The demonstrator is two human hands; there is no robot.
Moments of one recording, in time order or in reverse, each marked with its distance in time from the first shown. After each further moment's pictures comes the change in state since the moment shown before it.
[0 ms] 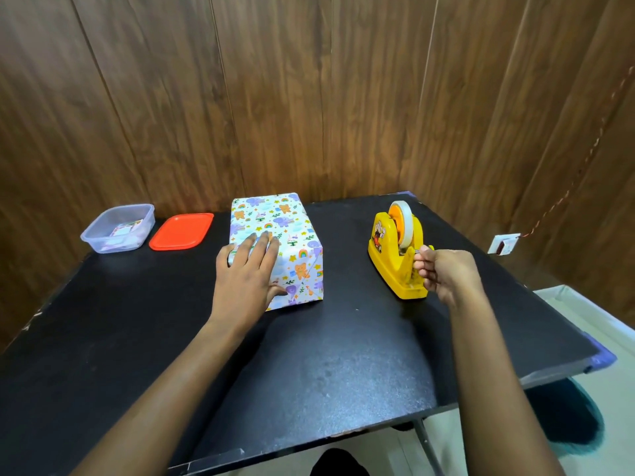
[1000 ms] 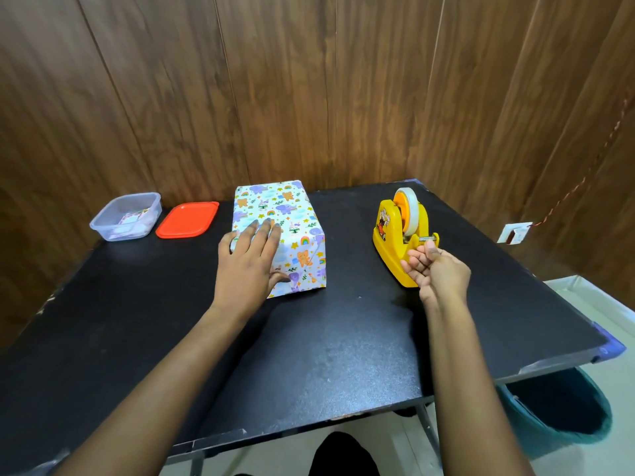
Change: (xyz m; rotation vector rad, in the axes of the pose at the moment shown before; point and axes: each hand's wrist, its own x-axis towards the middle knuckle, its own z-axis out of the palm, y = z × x) left_hand 0.000 0.000 0.000 0.022 0.009 0.008; right_hand -0.009 0.031 0.018 0.599 0.016 -0.054
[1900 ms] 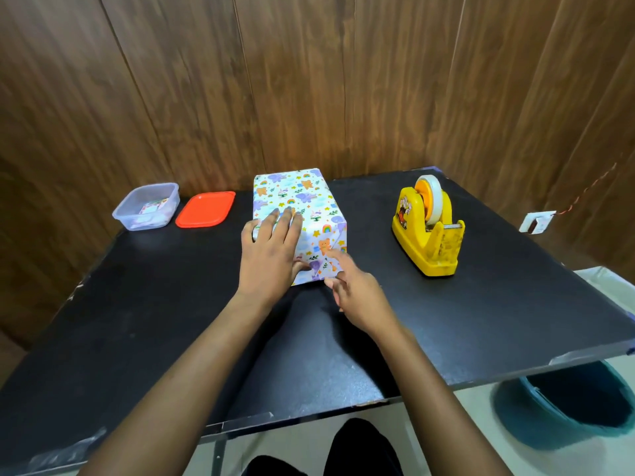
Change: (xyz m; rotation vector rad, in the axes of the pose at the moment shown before) left_hand 0.001 0.002 0.004 0.028 0.050 -0.016; right_hand -0.059 0.091 0.045 -1.179 -0.673 -0.556
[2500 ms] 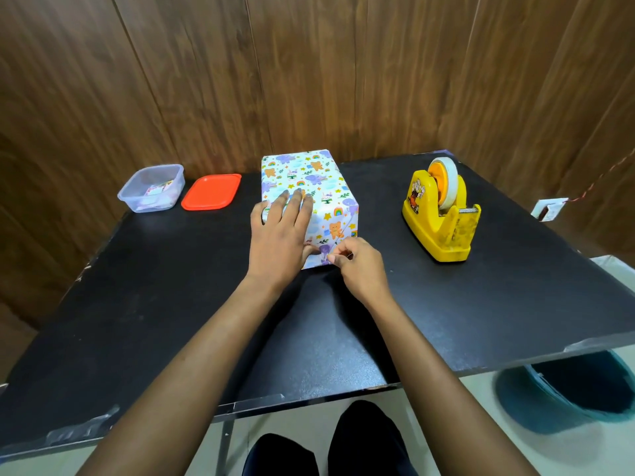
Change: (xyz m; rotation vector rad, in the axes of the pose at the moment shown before) left_hand -0.002 0.001 -0.001 0.023 -0.004 -0.005; right_hand 0.018 -0.010 0.015 0.208 0.146 0.211
